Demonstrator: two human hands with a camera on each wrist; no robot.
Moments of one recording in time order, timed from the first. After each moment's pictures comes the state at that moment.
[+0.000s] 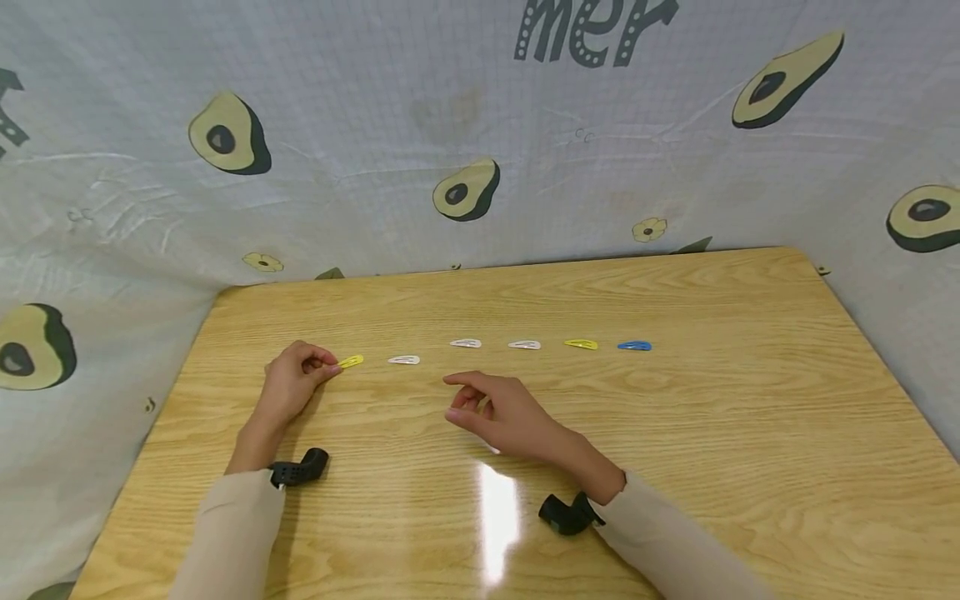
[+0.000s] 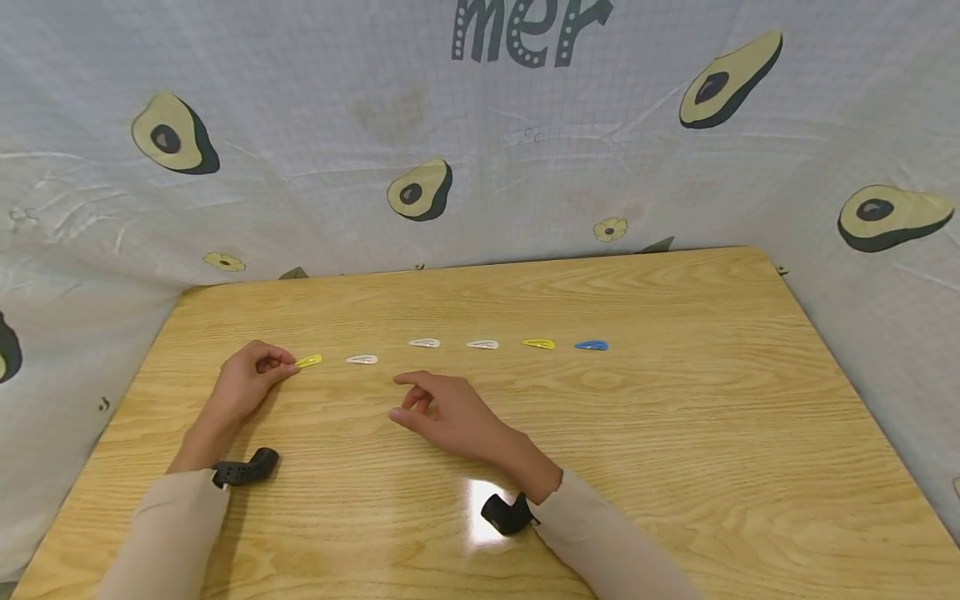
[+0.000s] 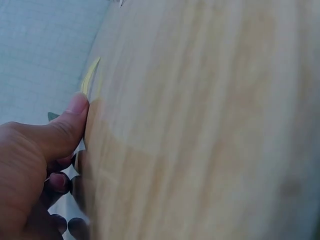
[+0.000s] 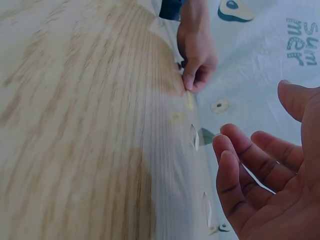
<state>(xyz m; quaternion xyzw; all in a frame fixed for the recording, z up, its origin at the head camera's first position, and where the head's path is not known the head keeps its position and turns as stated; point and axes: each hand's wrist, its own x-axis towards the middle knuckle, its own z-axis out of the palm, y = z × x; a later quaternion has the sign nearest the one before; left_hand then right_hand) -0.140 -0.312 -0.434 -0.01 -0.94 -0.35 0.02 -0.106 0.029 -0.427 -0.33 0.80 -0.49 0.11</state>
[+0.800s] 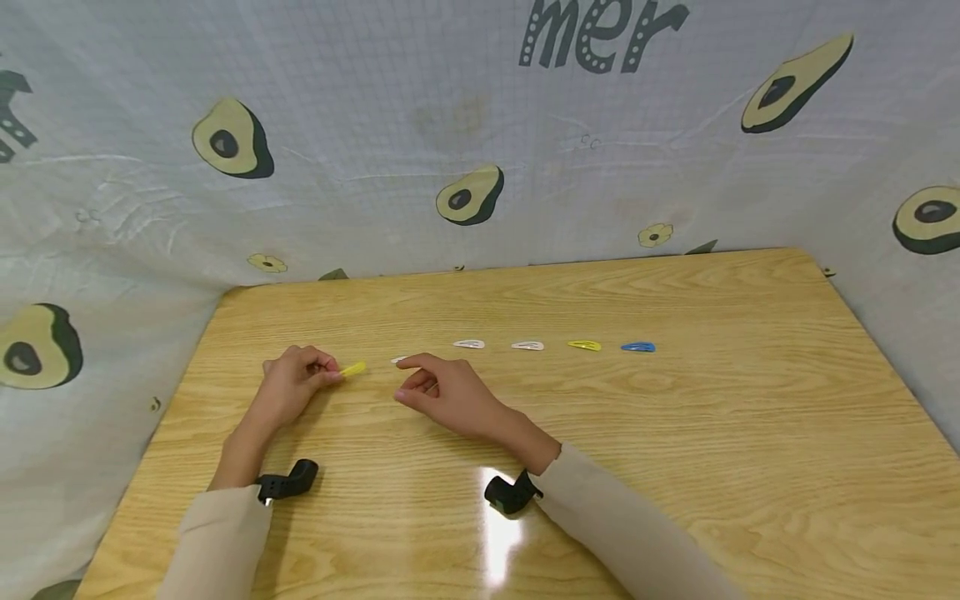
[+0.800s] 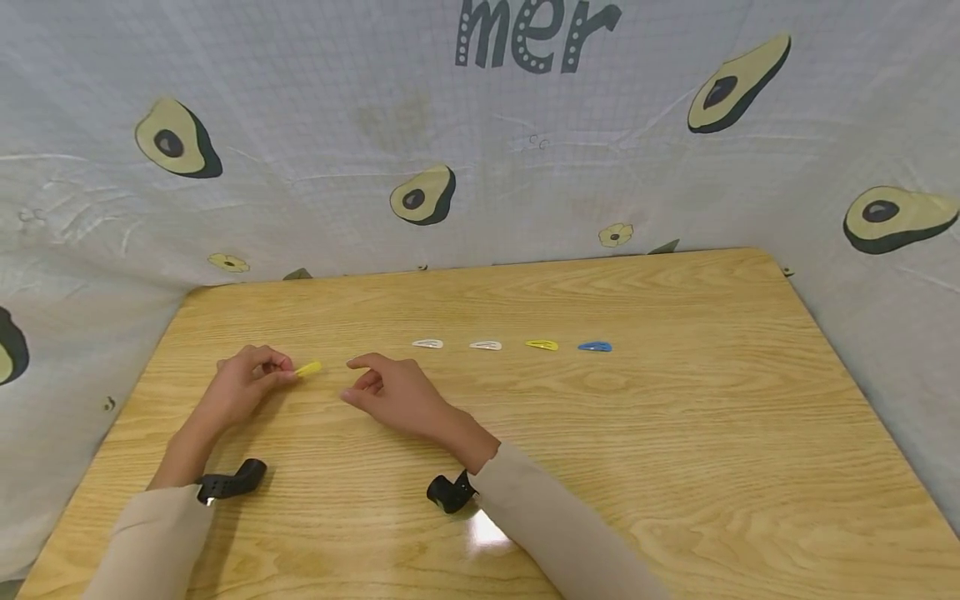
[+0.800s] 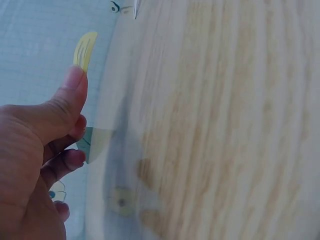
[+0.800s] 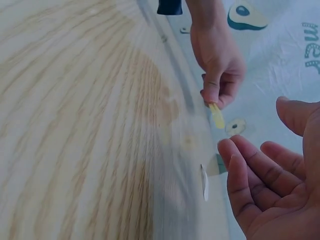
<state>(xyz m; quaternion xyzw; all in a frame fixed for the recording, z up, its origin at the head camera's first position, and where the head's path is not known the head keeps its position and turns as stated) -0.133 -0.308 -0.410 -0.07 -0.95 -0.30 0.01 -0.134 -0.030 -0.409 -0.31 0.78 -0.53 0.14</state>
